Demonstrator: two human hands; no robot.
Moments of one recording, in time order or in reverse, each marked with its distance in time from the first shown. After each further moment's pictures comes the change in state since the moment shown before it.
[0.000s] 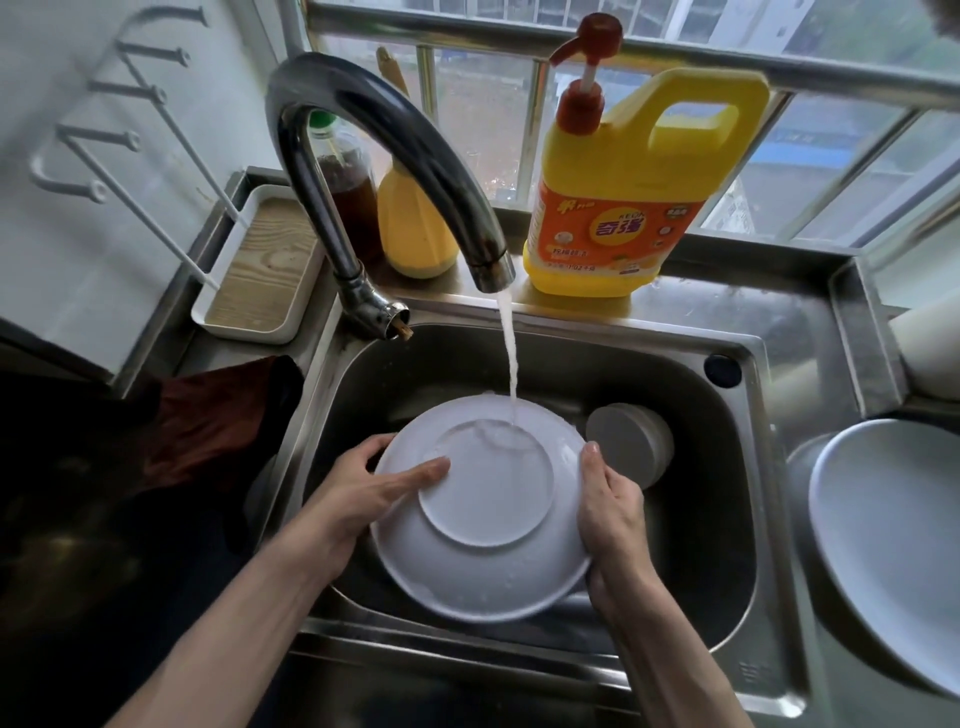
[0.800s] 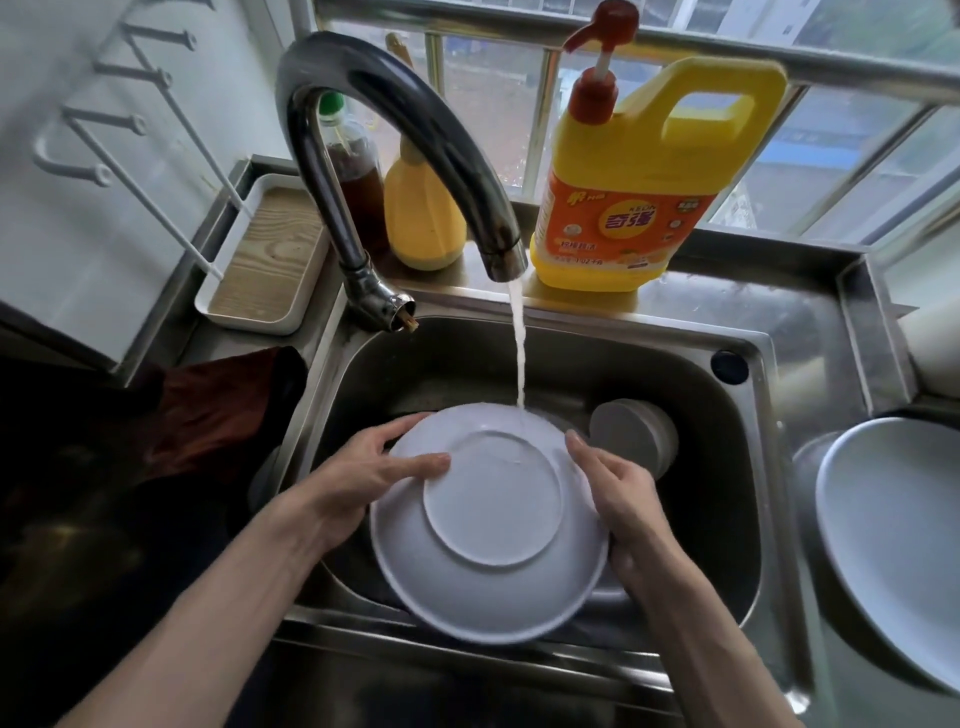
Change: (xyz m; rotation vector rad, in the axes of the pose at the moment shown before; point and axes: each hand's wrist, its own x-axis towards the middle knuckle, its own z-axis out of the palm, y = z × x) left_hand 0.010 0.012 -0.009 0.000 -0.247 0.004; right_hand 0.020 -0.007 -0.015 -0.152 -0.121 0.075
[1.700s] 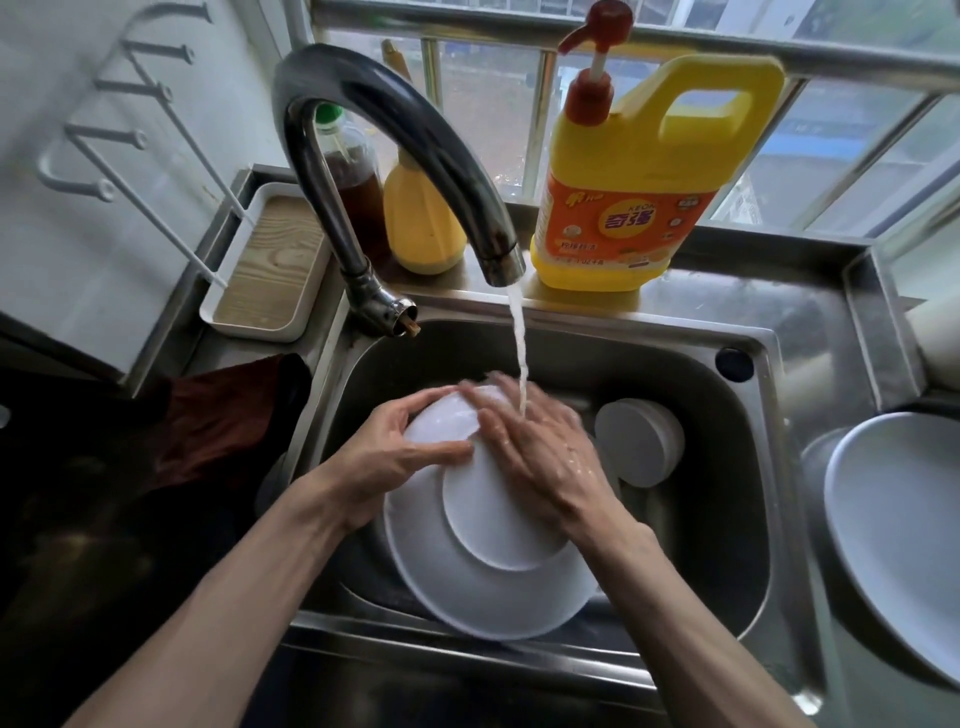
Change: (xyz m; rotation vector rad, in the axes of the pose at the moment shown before) left_hand 0.012 0.013 0.009 0.005 -0.068 0.247; right_hand 0.024 -0.021 0.049 -1.031 -0.206 -0.754
